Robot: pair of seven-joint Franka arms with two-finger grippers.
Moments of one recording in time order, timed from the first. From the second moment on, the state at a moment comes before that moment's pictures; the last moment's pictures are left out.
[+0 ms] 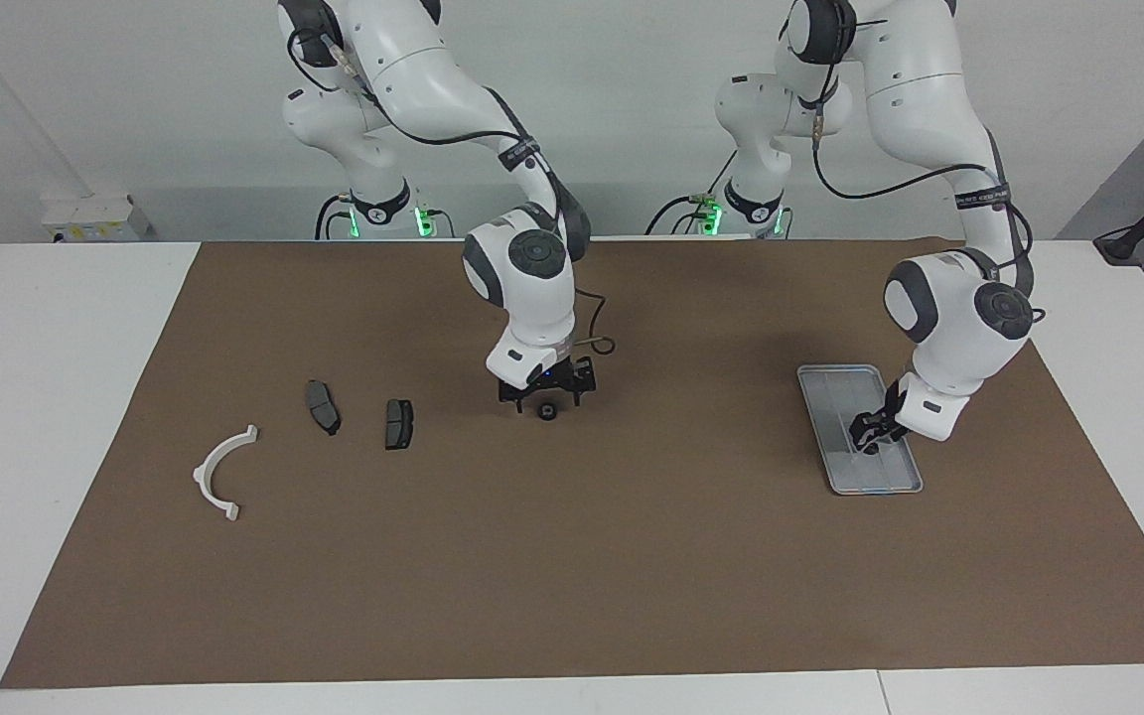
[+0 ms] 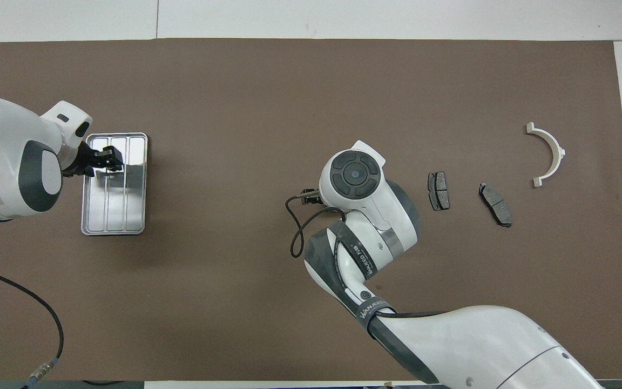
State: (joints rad) left arm -0.17 0.38 0.21 -1.91 -0.11 2.27 -0.06; right arm 0.52 0.42 0.03 -1.84 -0.02 2.30 0.48
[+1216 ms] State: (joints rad) left arm -0.18 0.38 0.21 -1.93 -0.11 2.32 -0.08; right arm 0.52 0.44 0.03 -1.84 -0.02 2.33 0.47
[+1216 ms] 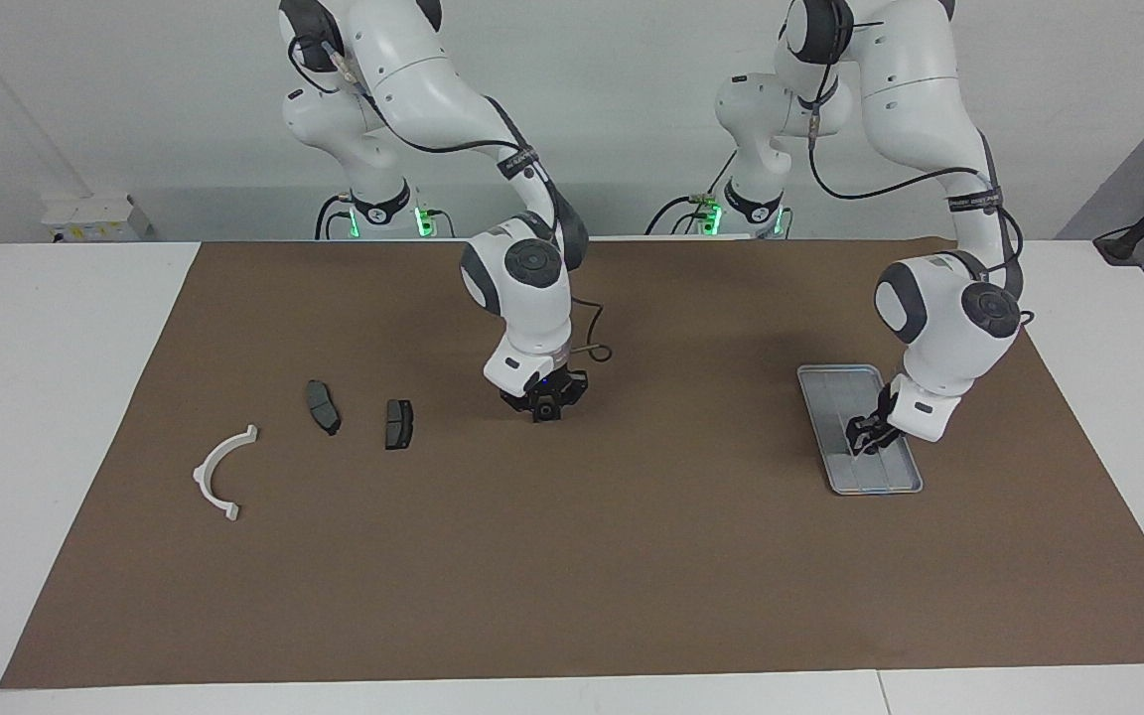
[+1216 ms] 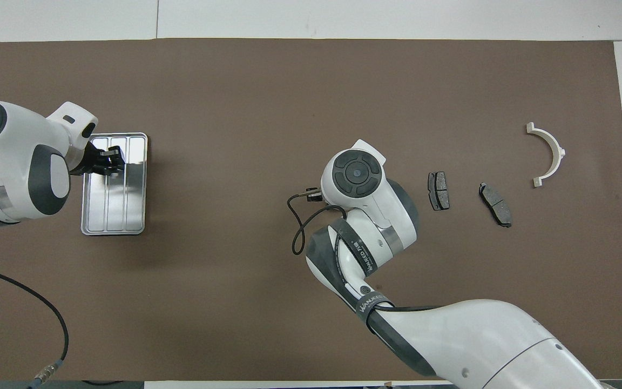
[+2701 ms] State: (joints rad) left arm -0.58 0.41 0.19 -1.66 -0.11 2.03 -0.78; right arm -0.09 0.33 0.02 -1.62 0.01 2.01 -0.35
